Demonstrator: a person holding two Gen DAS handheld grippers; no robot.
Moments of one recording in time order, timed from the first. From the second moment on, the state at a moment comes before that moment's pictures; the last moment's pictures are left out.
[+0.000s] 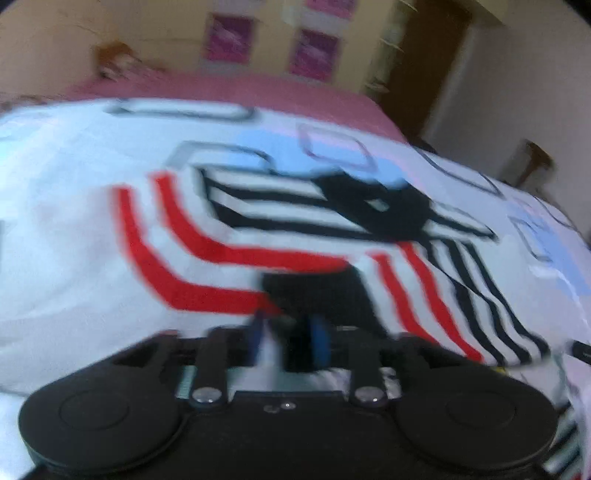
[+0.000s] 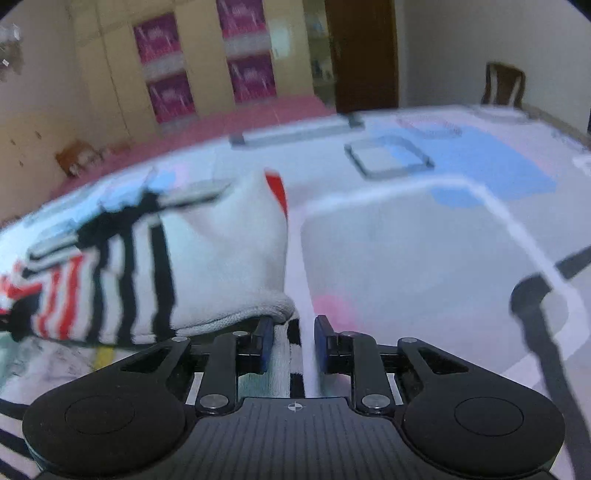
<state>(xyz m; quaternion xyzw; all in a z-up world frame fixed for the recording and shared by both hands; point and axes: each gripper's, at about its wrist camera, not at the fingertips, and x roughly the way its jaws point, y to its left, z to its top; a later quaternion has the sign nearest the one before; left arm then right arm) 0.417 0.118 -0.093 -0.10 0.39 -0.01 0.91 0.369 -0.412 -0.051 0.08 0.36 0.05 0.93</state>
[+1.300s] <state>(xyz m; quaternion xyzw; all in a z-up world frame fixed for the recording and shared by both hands) 0.446 0.094 -0.106 -0.06 0.36 0.01 0.93 0.566 -0.442 -0.094 0.22 0.42 0.15 0.87</state>
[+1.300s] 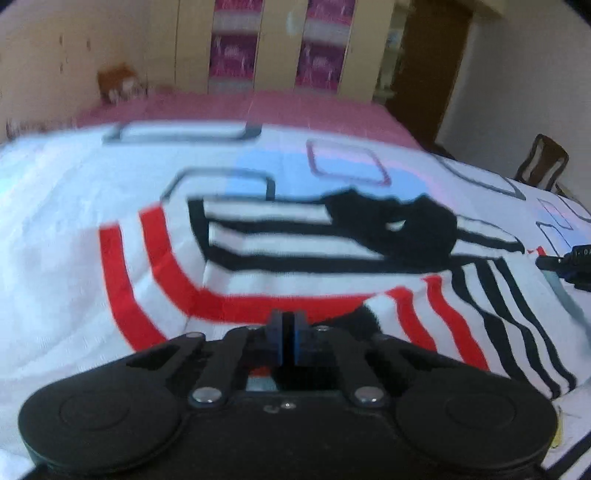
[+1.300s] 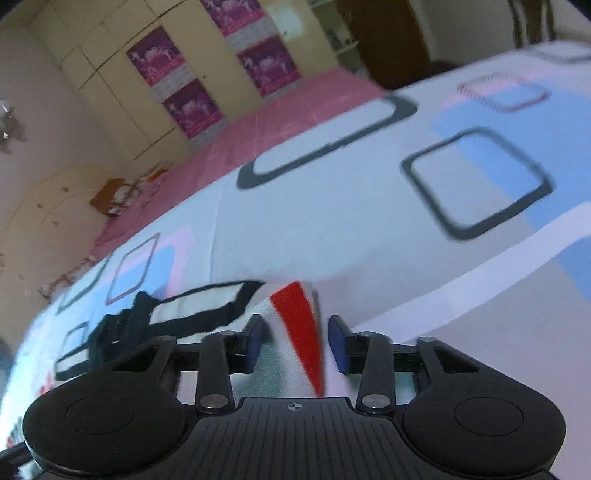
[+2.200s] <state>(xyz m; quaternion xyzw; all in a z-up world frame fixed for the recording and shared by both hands) 0.457 0.017 -0.116 0.04 0.38 -0.03 0.92 0.558 -0.406 -0.086 0.01 0.40 0.13 0.91</state>
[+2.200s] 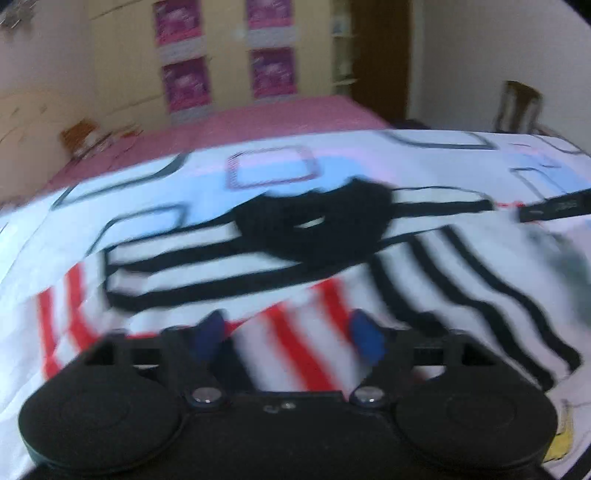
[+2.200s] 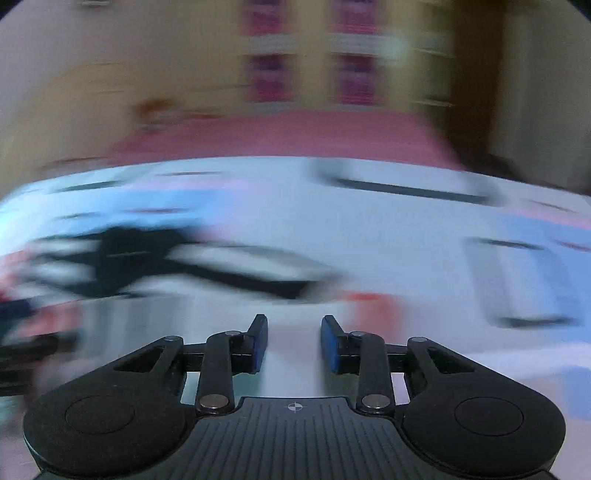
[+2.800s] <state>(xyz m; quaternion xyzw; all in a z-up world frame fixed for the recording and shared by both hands) 0.427 0.011 -0.096 0.02 0.35 -0.06 0.93 0.490 -0.398 -0.066 -0.01 0.42 0.15 0.90</state>
